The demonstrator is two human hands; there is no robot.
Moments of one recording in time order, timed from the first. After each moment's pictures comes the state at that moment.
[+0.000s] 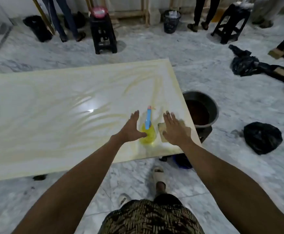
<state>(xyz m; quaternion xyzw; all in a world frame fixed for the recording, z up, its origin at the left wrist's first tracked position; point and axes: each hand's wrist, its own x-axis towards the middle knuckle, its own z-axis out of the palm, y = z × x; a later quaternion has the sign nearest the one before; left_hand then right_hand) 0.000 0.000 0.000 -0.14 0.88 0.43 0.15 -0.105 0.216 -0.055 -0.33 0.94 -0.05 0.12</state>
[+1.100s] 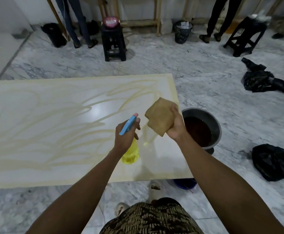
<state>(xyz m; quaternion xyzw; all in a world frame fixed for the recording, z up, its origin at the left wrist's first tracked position) -0.061 0.041 0.035 -0.27 0.68 0.65 -0.20 -0.209 0.190 0.033 0.10 0.44 -0.81 0.37</state>
